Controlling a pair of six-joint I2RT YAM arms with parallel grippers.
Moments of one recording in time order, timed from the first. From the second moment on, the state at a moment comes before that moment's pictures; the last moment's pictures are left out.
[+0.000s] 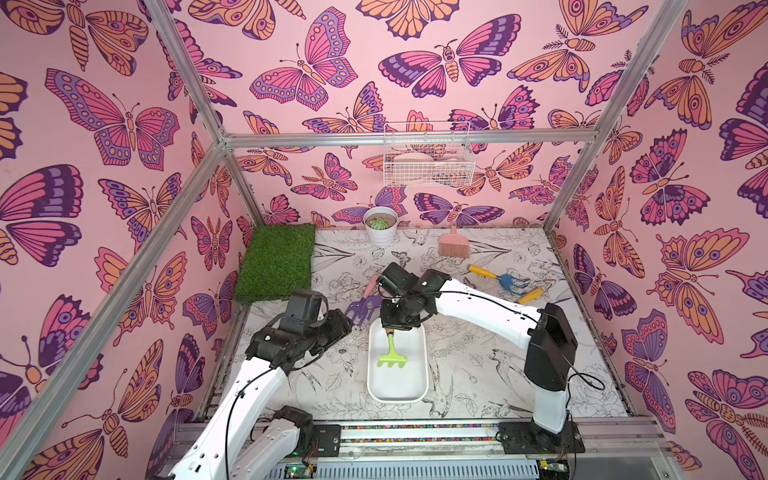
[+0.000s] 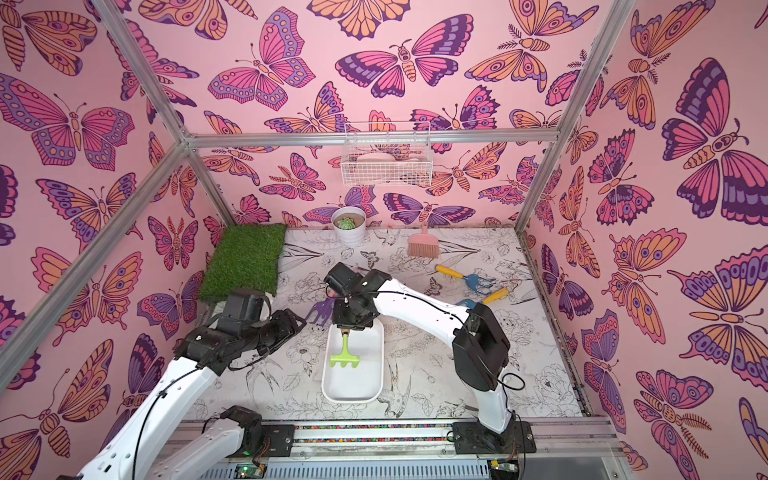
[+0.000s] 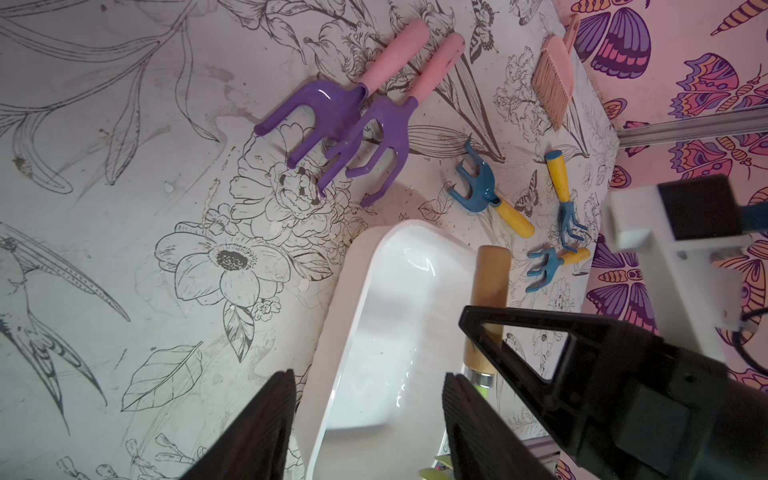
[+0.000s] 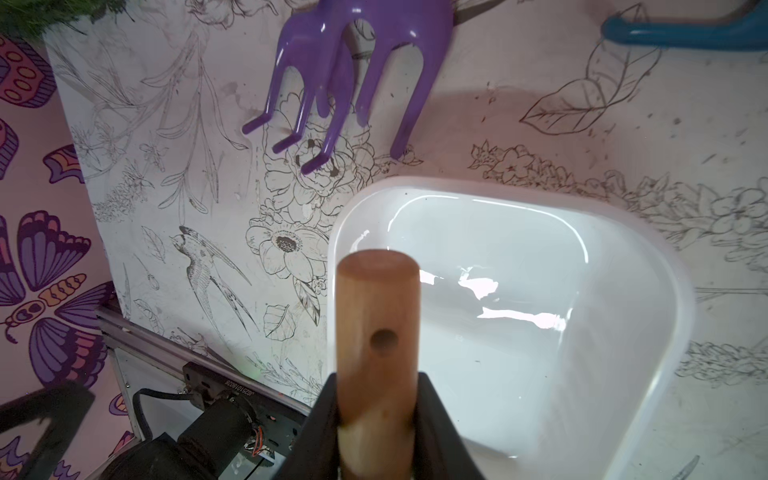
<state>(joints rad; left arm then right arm) -0.31 0.86 0.85 -0.89 0.20 -0.86 1.03 1.95 1.70 -0.93 -0.13 0.94</state>
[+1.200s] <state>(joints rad) -0.31 0.87 0.84 -0.94 0.17 -0.88 1.04 2.05 1.65 -0.89 -0.22 0.94</state>
